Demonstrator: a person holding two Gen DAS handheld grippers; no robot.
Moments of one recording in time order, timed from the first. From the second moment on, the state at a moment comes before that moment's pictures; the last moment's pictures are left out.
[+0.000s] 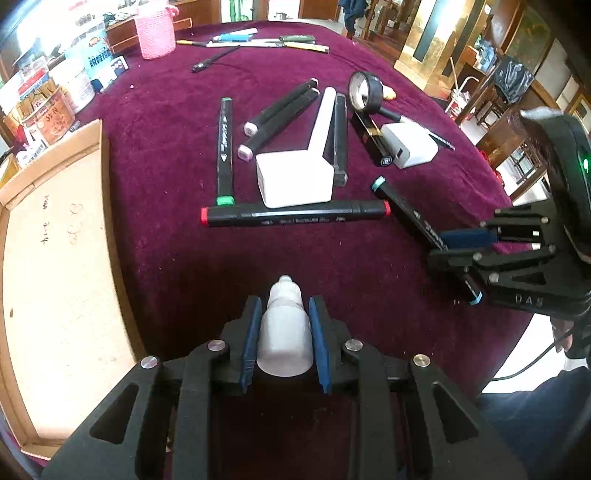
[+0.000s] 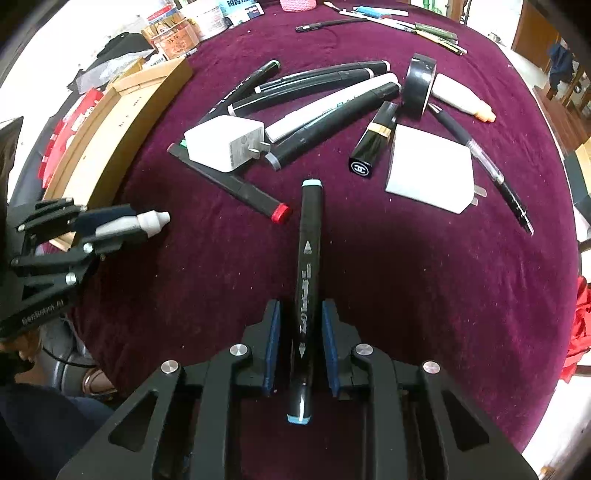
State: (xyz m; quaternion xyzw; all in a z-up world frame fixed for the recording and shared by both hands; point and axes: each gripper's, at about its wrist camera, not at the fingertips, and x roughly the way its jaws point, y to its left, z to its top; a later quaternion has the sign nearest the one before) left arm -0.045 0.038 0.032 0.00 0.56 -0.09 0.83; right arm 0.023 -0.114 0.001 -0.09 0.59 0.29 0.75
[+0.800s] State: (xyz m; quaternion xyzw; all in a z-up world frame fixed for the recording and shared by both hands) left arm -0.045 0.056 0.061 -0.03 0.52 -0.09 0.85; right arm 0.015 -0.138 0.040 0.03 0.57 0.31 0.76
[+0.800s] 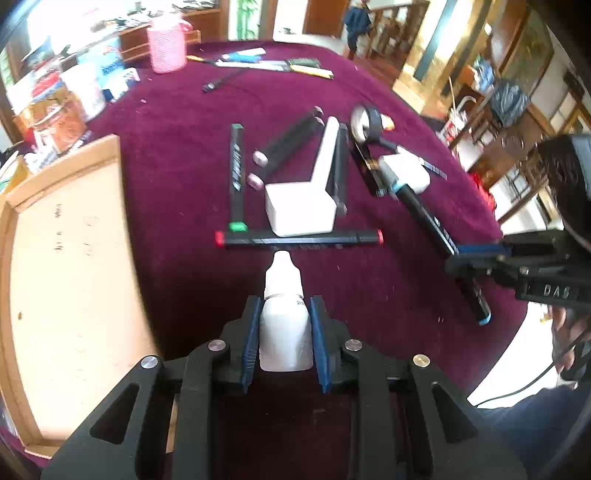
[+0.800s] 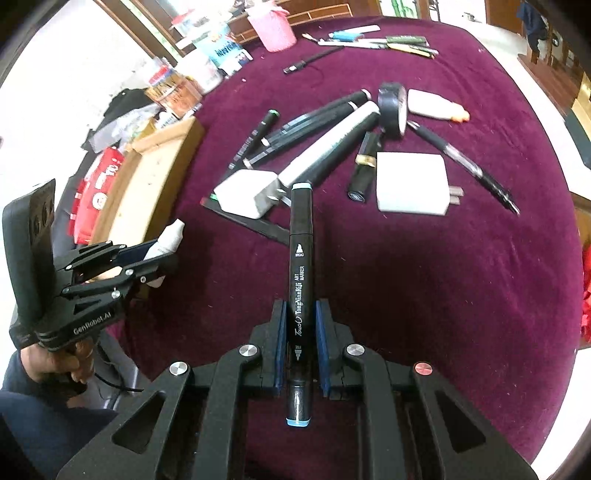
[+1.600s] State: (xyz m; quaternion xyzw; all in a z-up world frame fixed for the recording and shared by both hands) left arm -0.103 0.221 0.103 -0.09 0.45 0.07 0.88; right arm -0.010 0.082 0.078 -0.06 0.55 0.44 0.71
